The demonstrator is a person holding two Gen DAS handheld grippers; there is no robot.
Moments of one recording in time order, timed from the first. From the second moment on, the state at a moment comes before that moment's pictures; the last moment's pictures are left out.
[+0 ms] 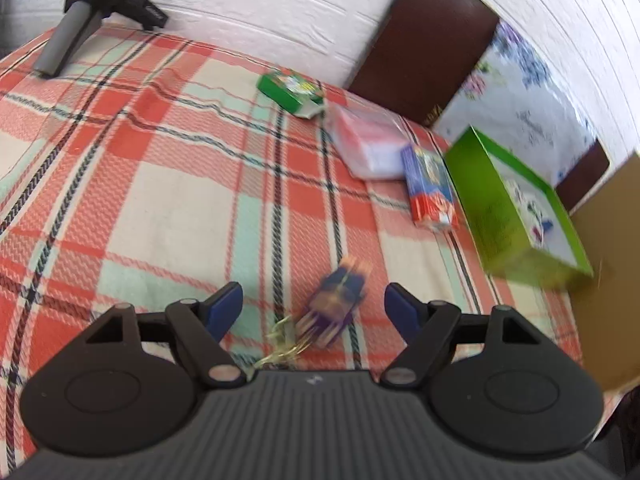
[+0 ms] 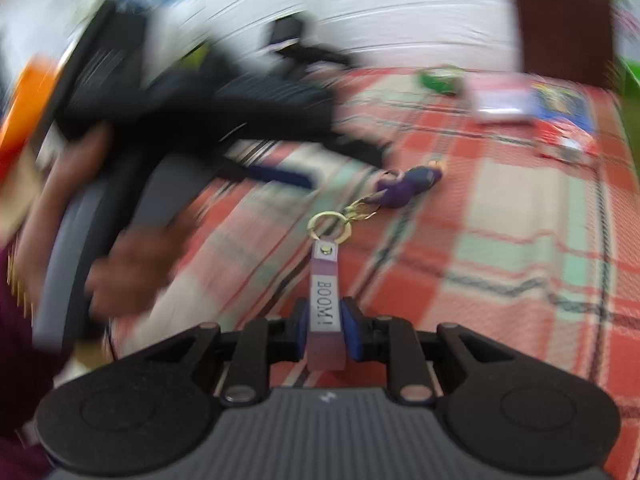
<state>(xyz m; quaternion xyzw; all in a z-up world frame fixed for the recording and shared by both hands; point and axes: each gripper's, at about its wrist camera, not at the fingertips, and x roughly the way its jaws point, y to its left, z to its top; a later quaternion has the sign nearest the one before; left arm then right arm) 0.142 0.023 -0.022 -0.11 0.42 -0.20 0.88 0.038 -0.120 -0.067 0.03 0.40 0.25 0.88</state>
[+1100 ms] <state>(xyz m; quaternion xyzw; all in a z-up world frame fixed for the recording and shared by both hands) 0.127 -0.097 0.066 0.05 0.27 -0.33 0.90 0.017 -0.179 -0.017 -0.05 0.21 0.09 0.97</state>
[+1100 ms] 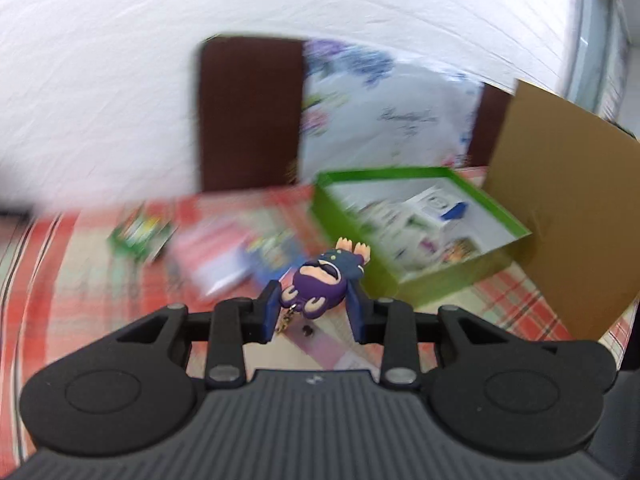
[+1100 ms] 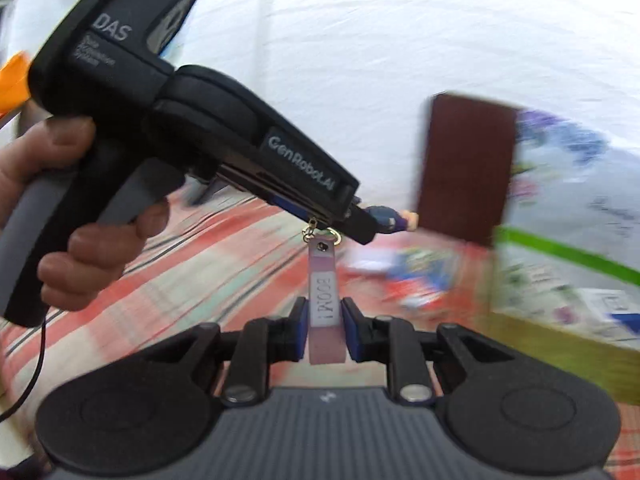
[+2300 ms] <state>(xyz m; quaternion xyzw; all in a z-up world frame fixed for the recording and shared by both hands) 0.117 -0.247 0.028 0.13 0.27 -0.34 0.89 -0.001 -0.346 -0.034 0.12 0.22 -0.17 0.95</state>
